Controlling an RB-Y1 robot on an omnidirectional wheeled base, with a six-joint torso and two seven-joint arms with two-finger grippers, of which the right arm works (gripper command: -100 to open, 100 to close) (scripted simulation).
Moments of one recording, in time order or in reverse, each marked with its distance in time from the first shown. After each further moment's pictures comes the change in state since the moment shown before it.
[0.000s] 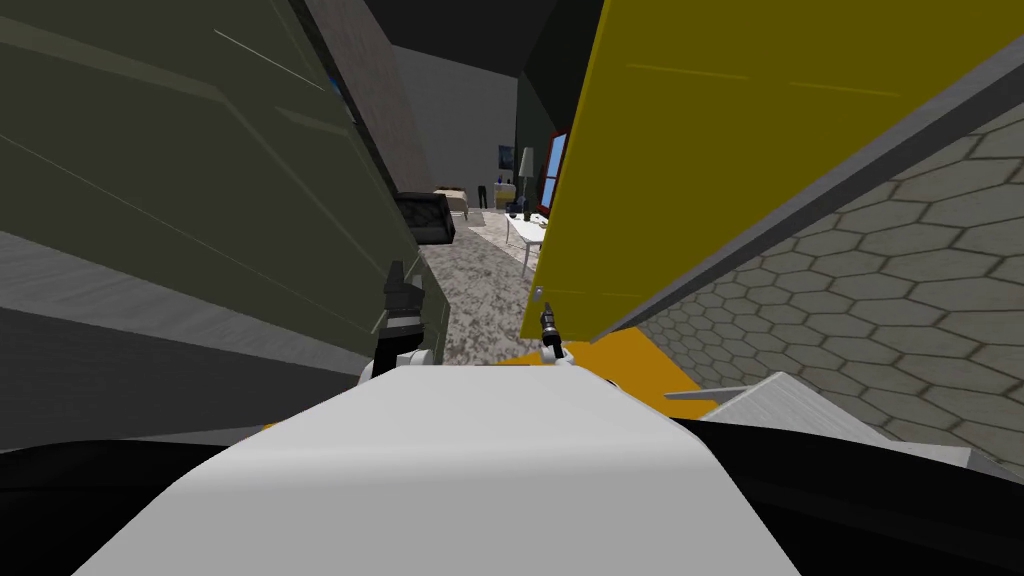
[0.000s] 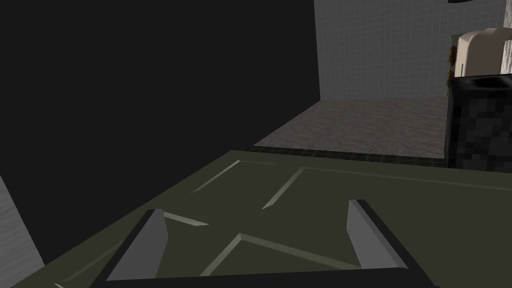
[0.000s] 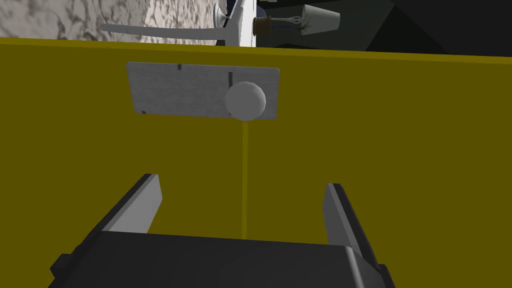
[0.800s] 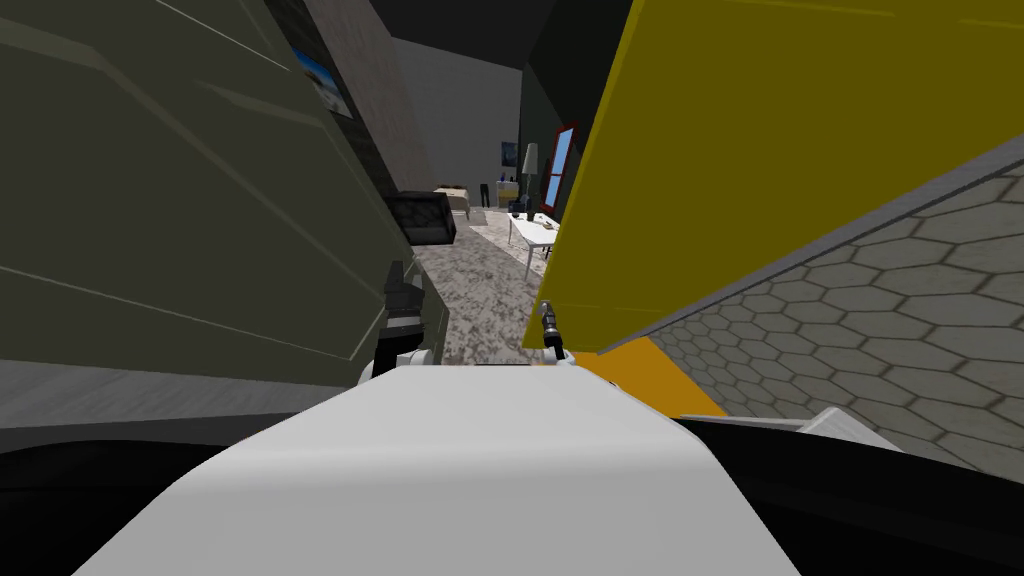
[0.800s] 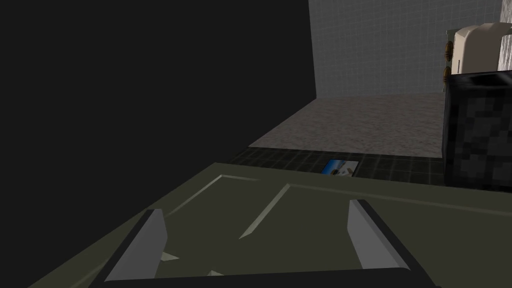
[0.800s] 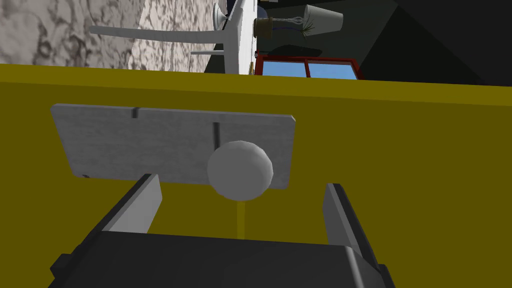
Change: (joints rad) arm 0.010 -0.005 -0.012 0.004 -0.005 -0.022 0.008
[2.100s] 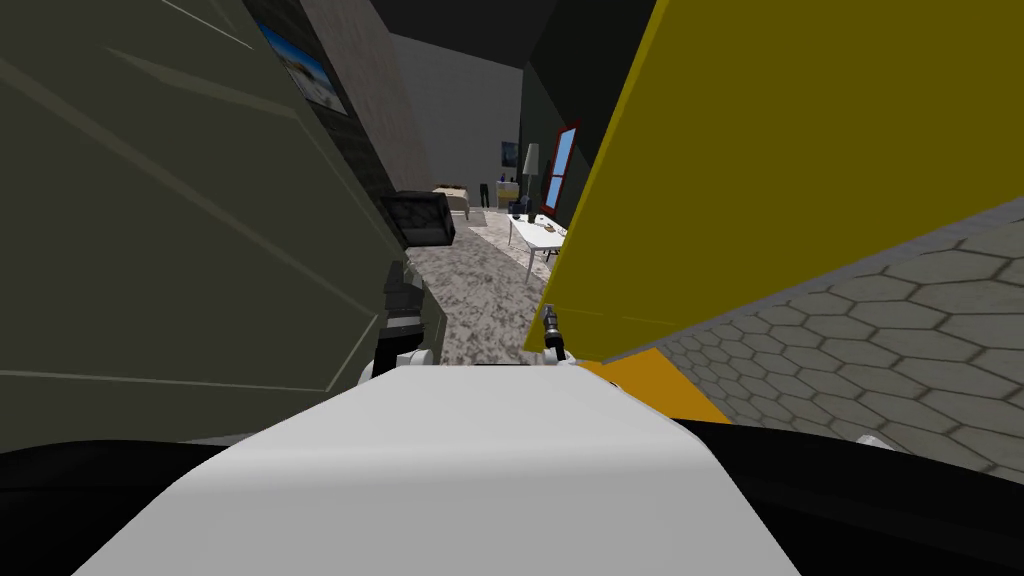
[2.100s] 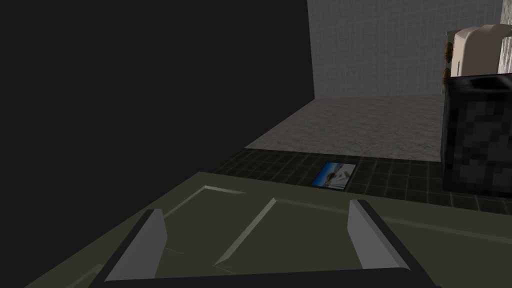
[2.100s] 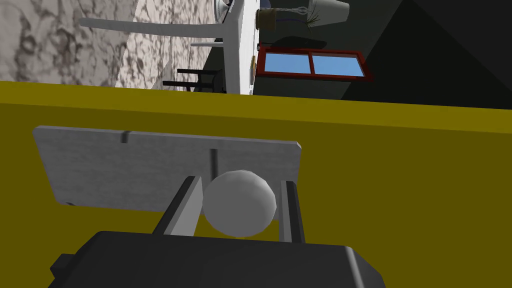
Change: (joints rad) arm -0.002 -0.002 -0.022 0.019 -0.014 -0.004 0.011
